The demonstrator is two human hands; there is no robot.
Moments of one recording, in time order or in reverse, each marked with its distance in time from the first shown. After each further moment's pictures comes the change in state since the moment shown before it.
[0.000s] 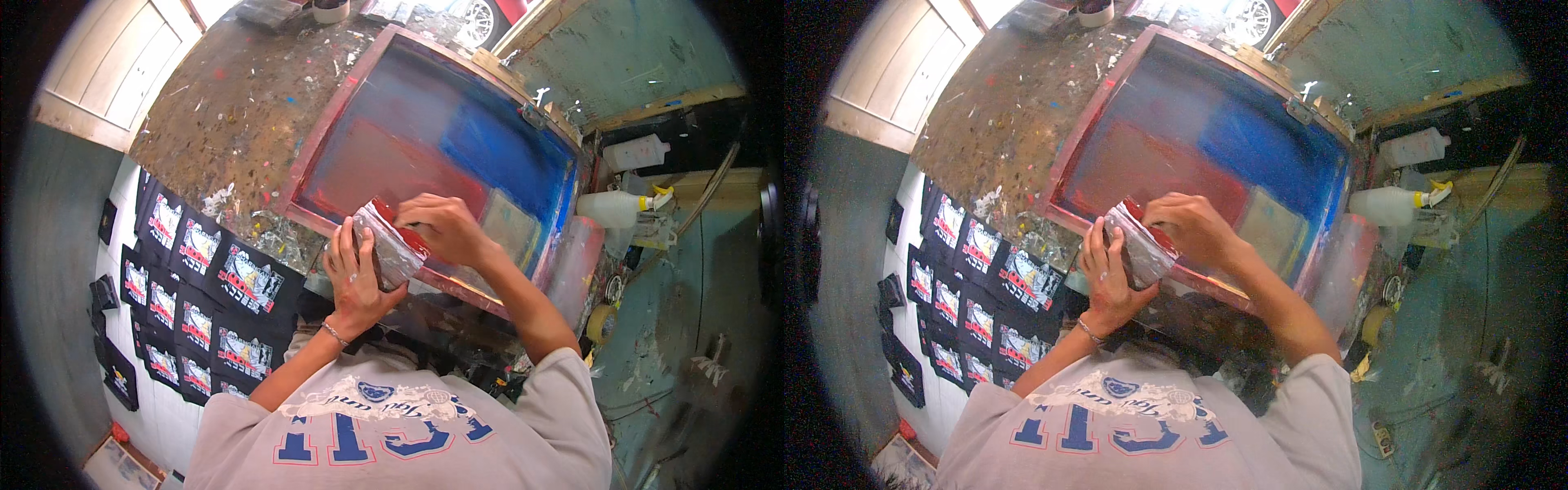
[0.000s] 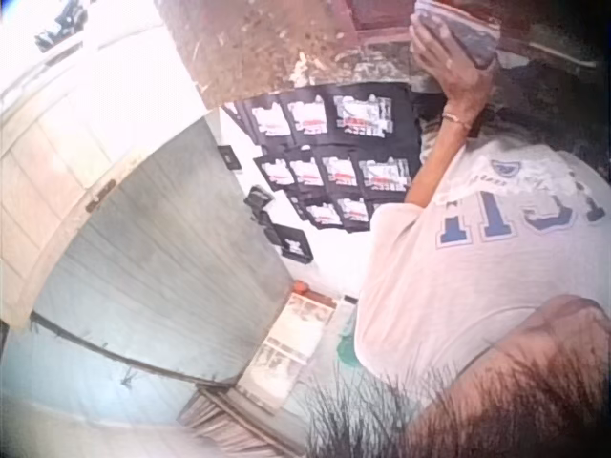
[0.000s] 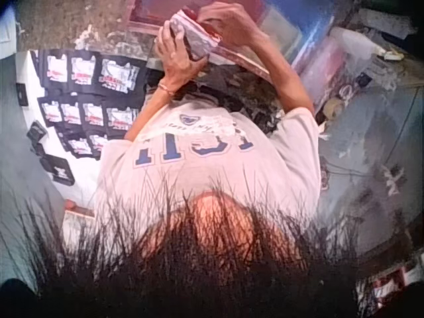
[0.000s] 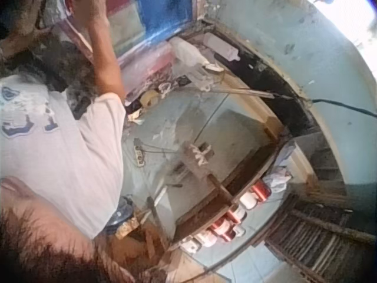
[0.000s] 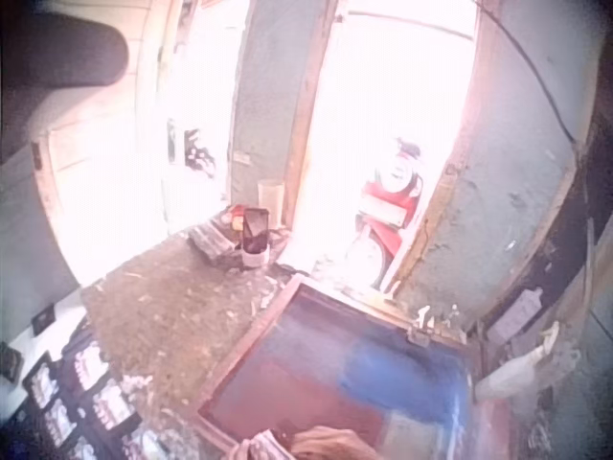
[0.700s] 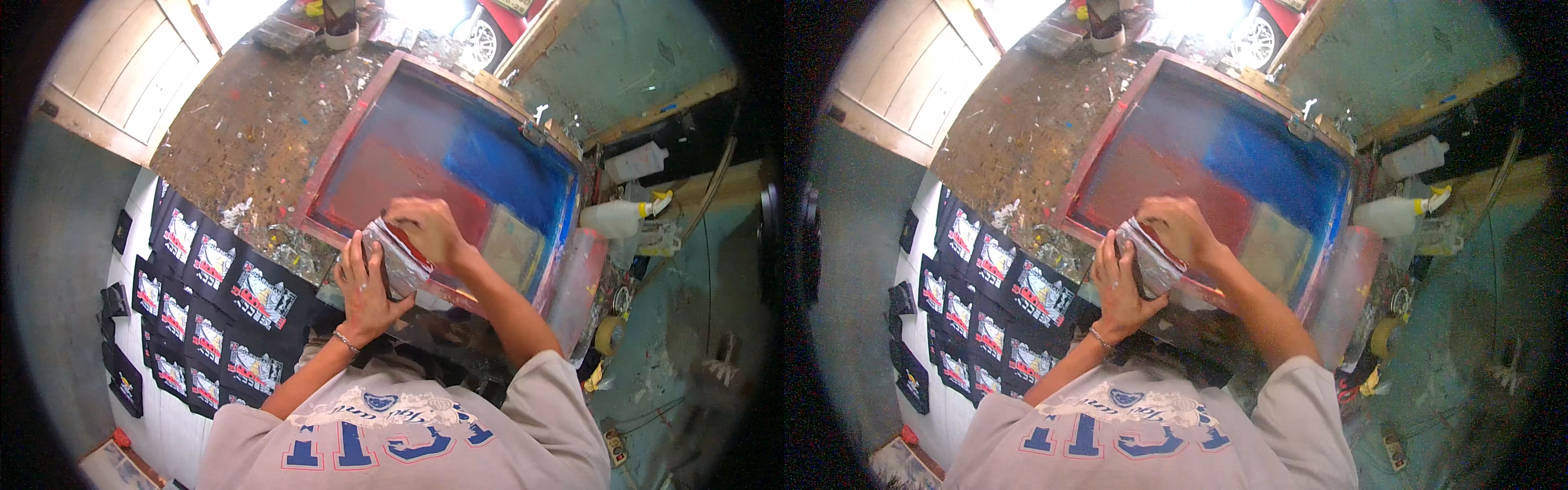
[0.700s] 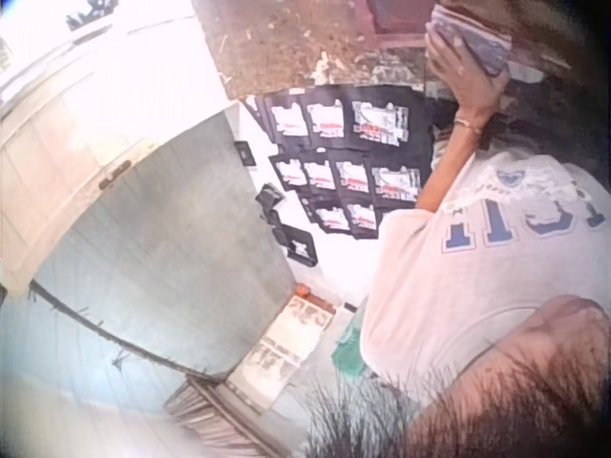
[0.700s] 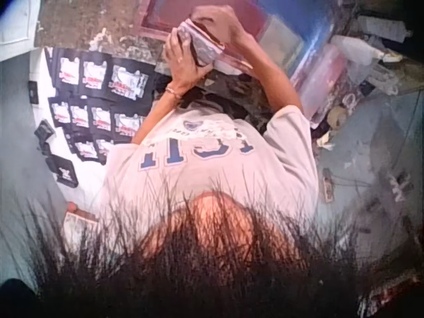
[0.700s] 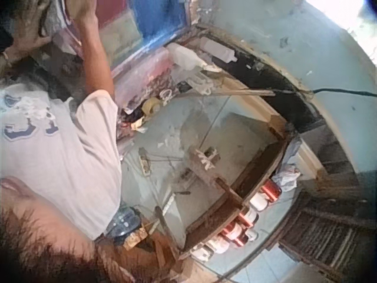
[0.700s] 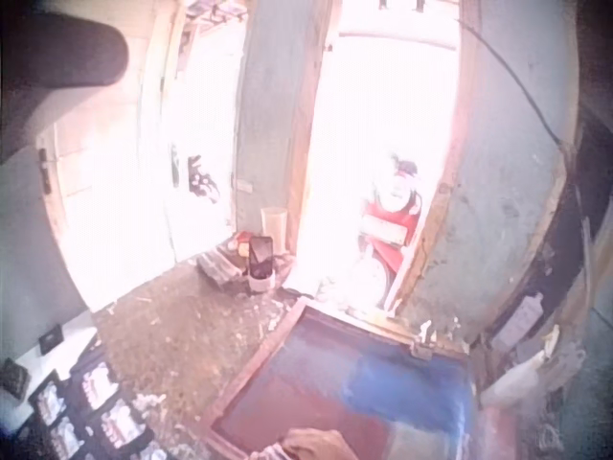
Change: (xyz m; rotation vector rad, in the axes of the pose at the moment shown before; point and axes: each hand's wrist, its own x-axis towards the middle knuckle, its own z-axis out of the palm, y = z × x) left_hand -0.004 -0.007 0.003 0.054 0.015 0.021; right_hand 0.030 0.006 0.025 -0.128 0.153 0.004
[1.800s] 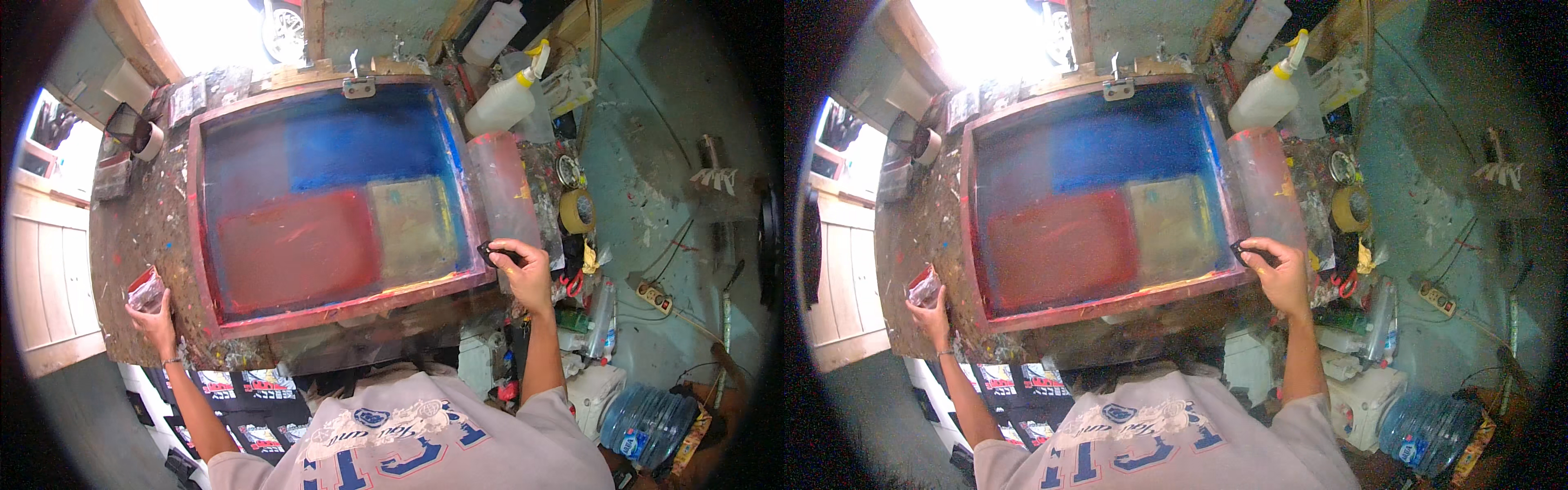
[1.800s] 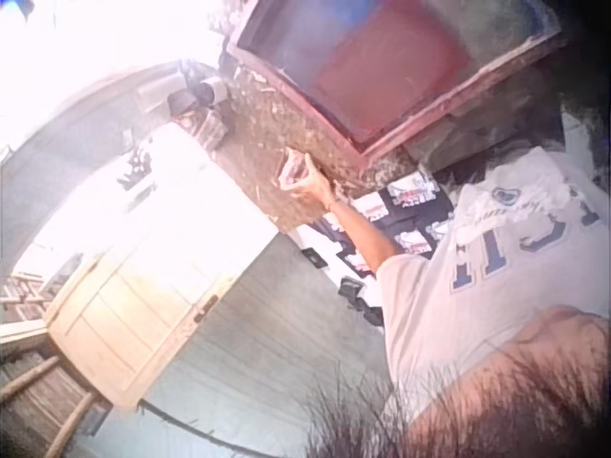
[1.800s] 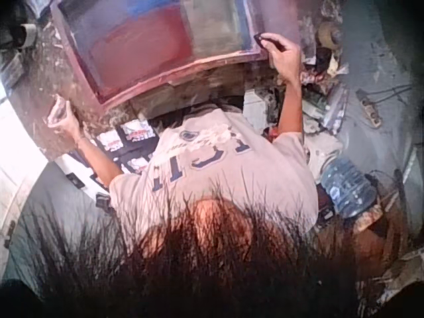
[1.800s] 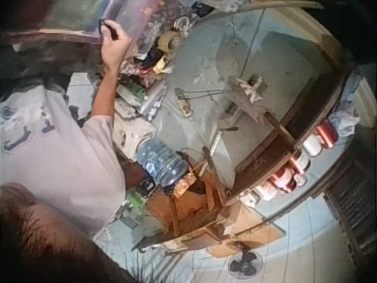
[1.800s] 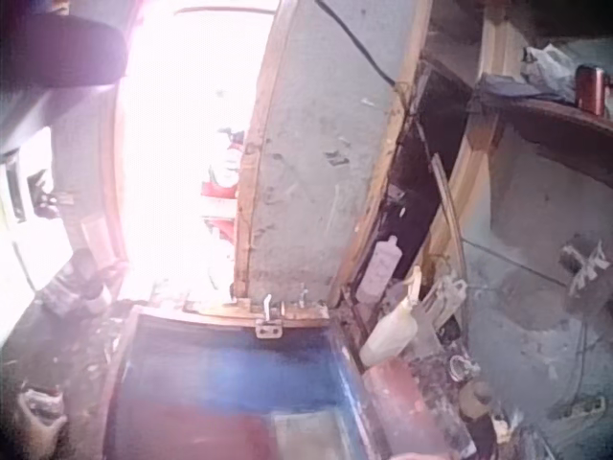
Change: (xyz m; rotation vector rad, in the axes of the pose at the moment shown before) left_hand 0.193 -0.287 -0.085 0.504 0.171 -0.458; right_hand -0.268 -0.080 -0.116 0.114 0.846 1.080
